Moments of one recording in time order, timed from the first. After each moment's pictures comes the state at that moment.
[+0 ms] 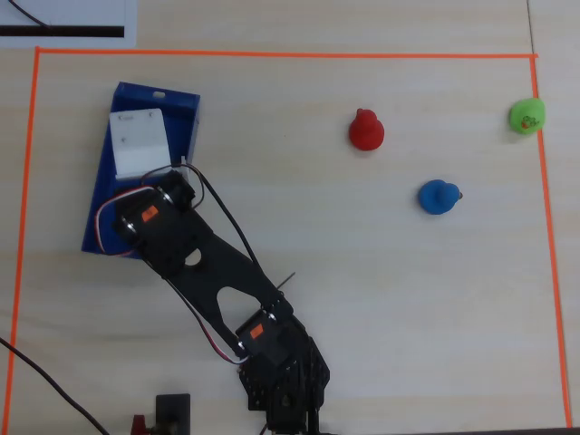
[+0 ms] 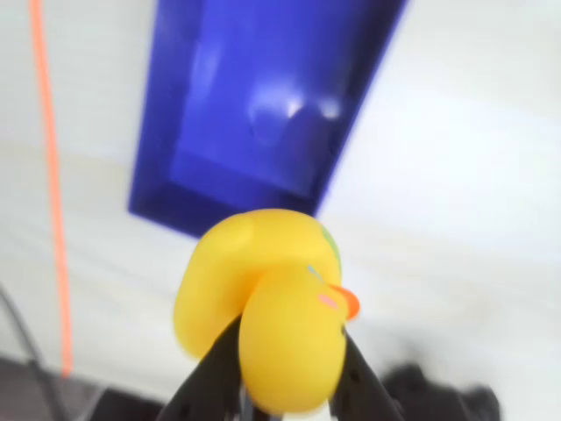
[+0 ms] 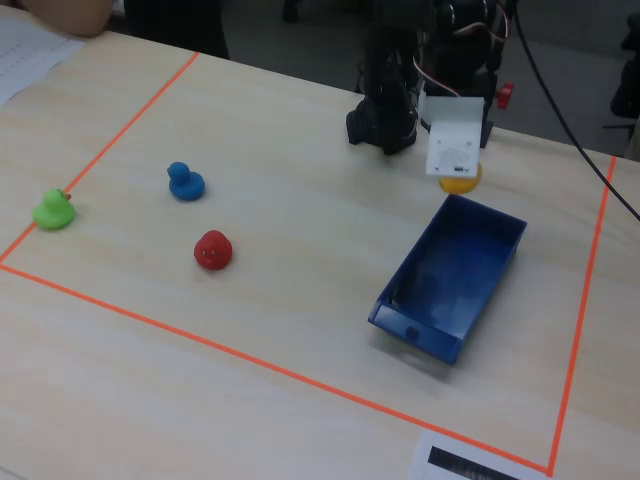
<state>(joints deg) -37.0 94.1 69.1 95.5 -56.8</state>
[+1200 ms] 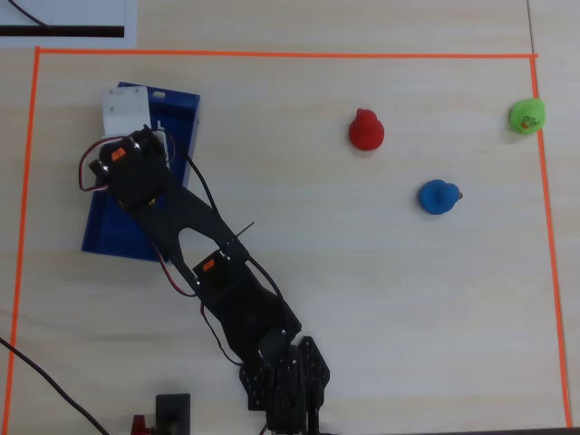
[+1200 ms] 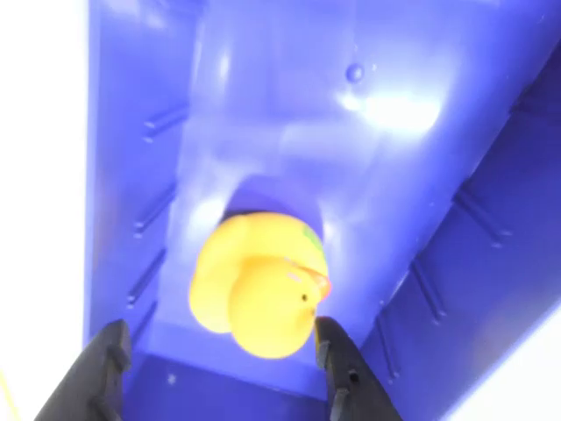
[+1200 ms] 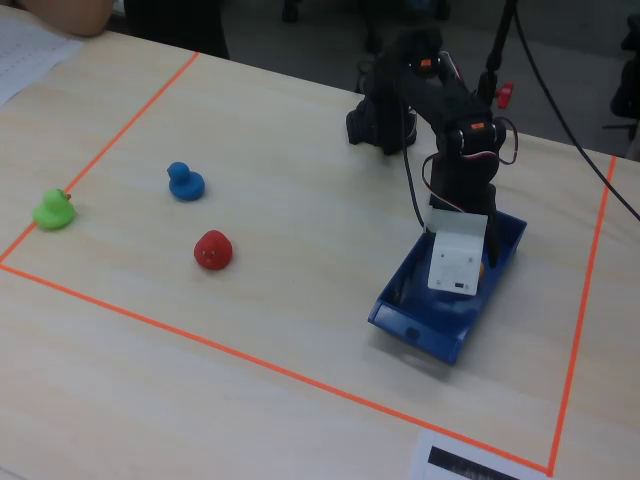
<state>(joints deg) -33.8 58.9 51.6 81.7 -57.5</state>
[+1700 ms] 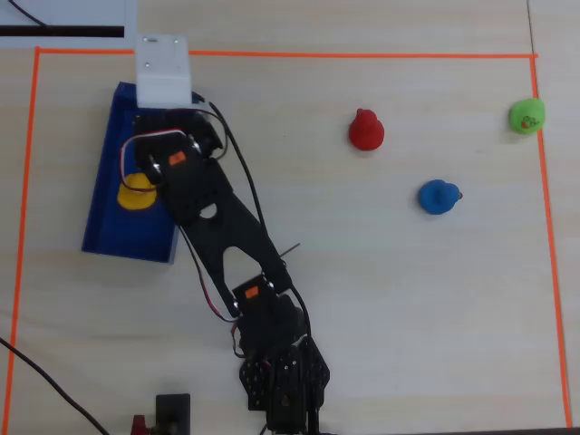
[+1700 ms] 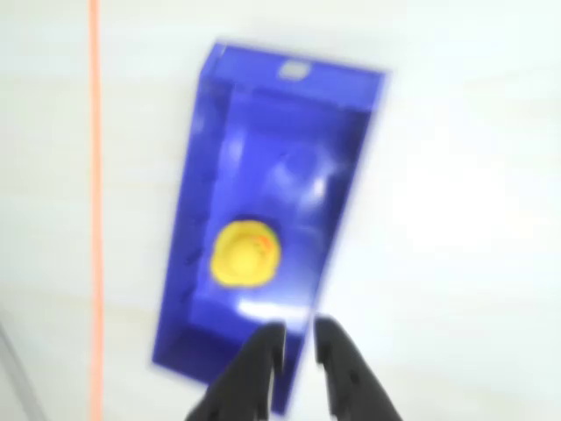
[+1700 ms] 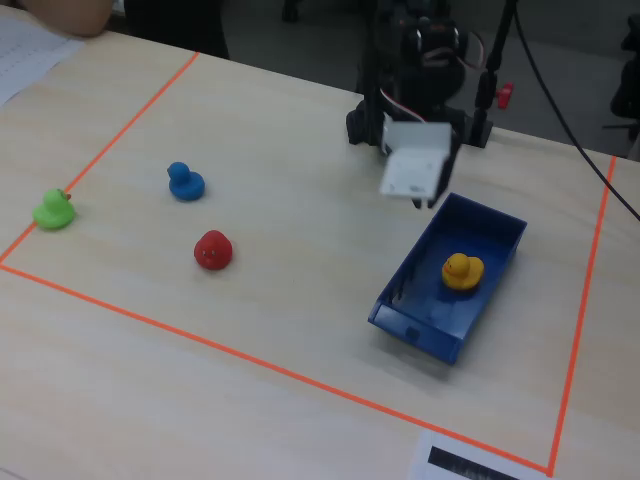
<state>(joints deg) -22.3 86.0 55.9 85.8 -61.6</state>
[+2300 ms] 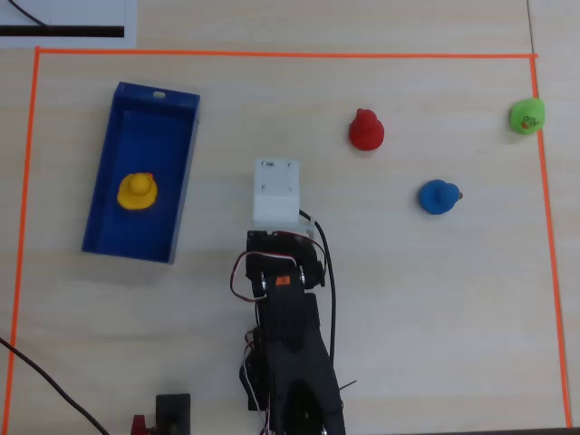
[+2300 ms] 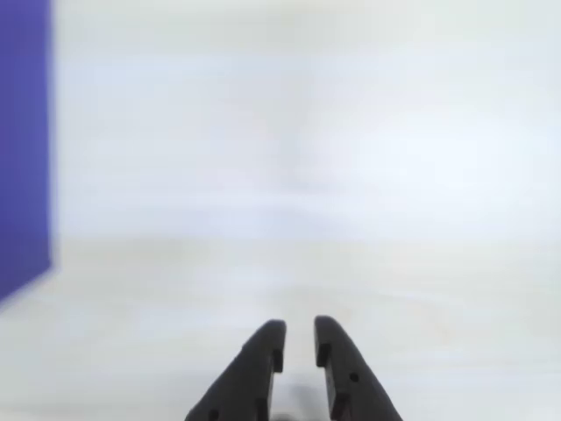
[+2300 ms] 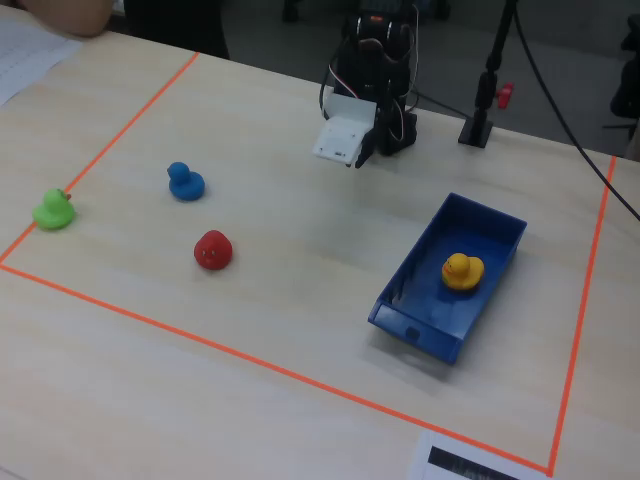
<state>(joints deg) -3.8 156.0 146.2 74.4 -78.9</state>
